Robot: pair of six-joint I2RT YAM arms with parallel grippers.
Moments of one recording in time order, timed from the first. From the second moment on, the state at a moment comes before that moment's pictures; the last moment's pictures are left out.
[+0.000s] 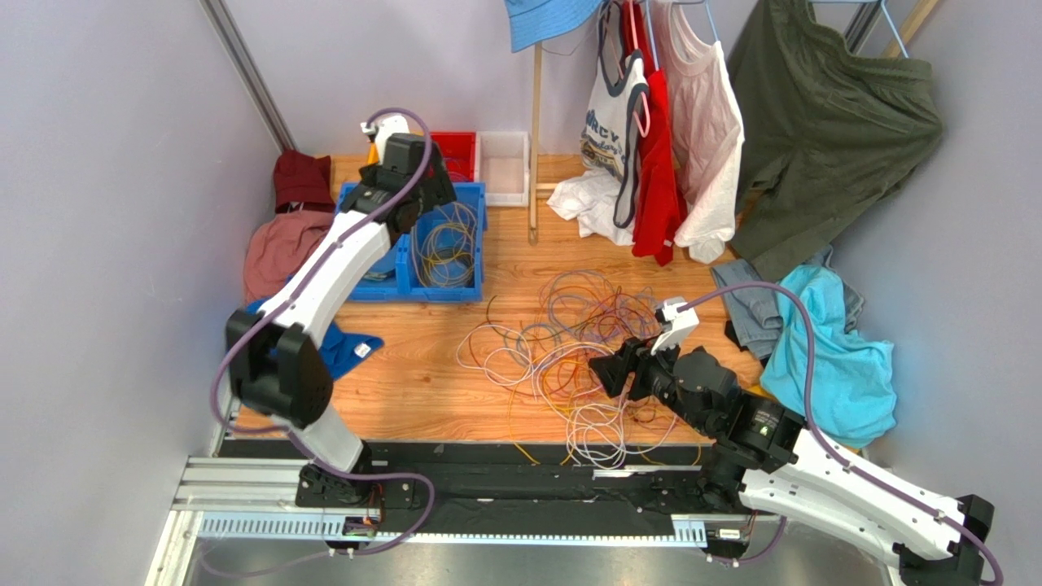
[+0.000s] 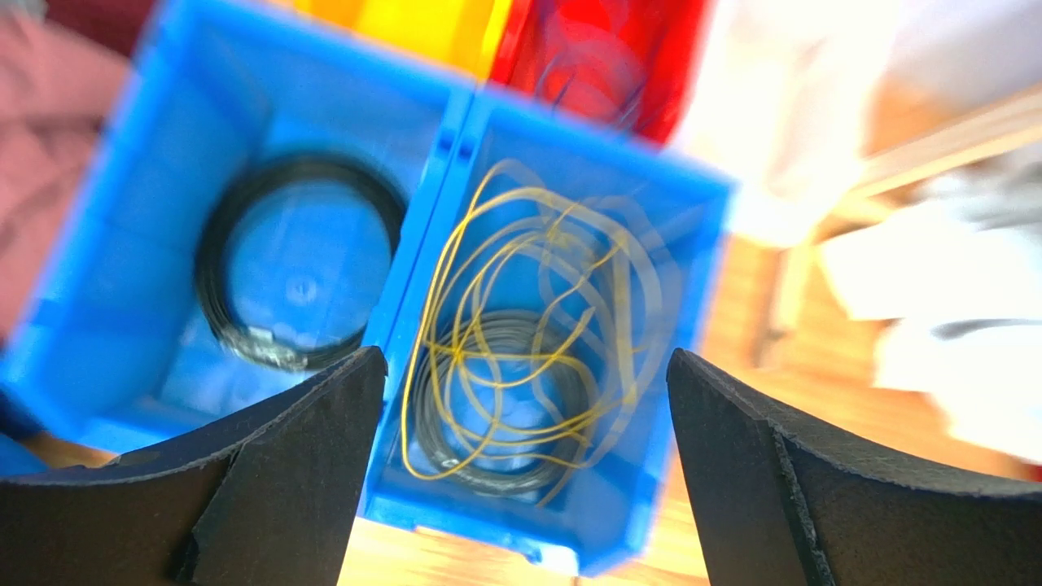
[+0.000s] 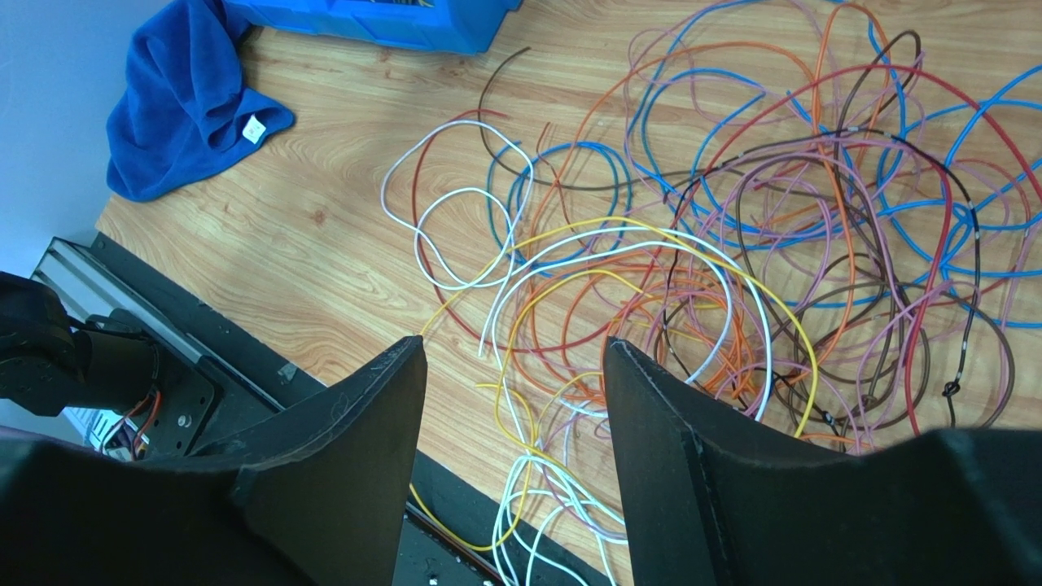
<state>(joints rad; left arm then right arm) -0.34 1.65 1.53 -0.51 -0.42 -0.50 1.01 0.51 0.49 -0.33 0.34 0.57</state>
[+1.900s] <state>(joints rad) -0.94 1.70 0.87 -0.06 -0.30 -0.73 1.01 0.42 0.42 -0.47 0.42 0.69</state>
